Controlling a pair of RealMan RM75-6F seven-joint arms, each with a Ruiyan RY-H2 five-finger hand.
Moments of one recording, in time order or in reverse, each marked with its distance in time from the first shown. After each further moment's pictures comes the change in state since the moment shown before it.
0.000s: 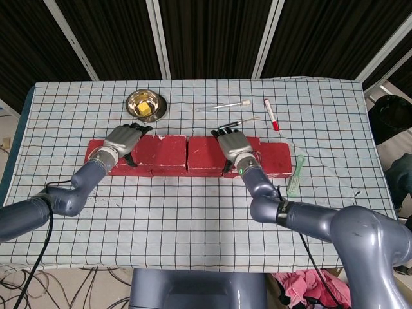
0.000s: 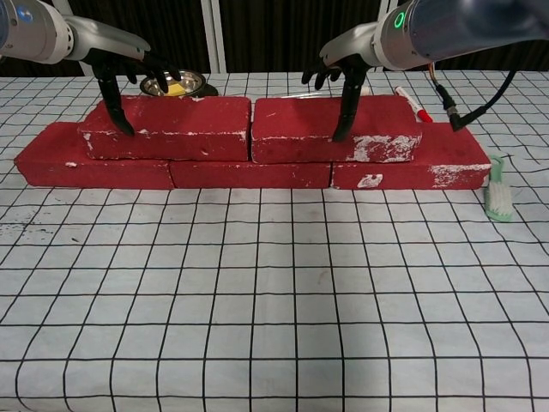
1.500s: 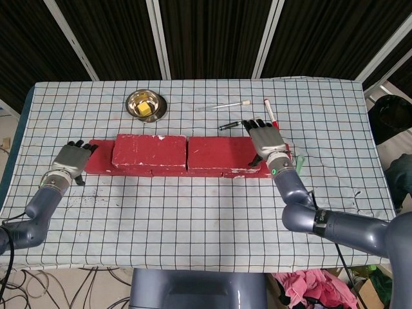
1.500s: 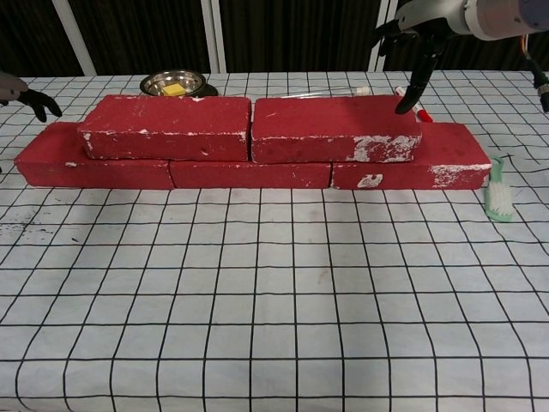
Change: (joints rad) left arm 0.177 0.115 0.158 -0.188 -0.141 0.238 0.328; right arm -0.177 0.188 0.043 -0.207 -0.123 0.153 0.040
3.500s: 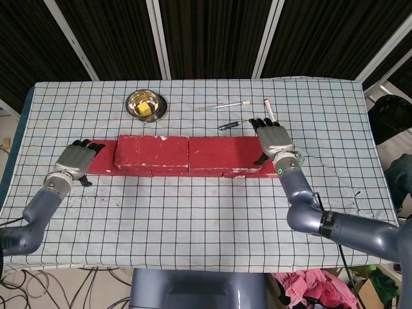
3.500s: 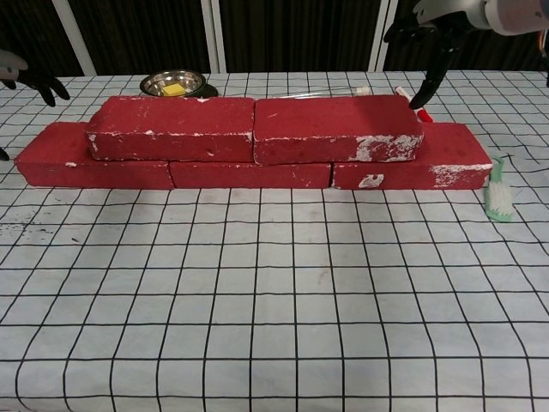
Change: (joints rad) left arm 0.054 0.123 -0.082 -0.178 0.086 0.057 -0.041; right arm -0.066 0.036 0.056 -0.025 0.009 0.025 -0.042
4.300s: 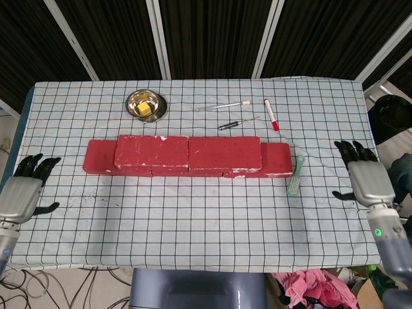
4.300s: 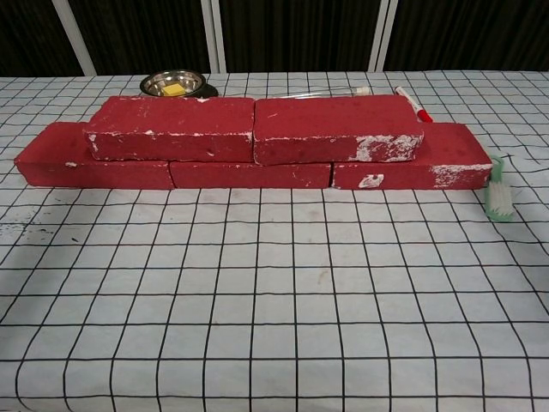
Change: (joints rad) left arm 0.566 0.022 0.083 -0.044 0.685 0.713 -0.410; right arm -0.650 0.360 -0.216 -0.347 -0.835 0.531 0.343
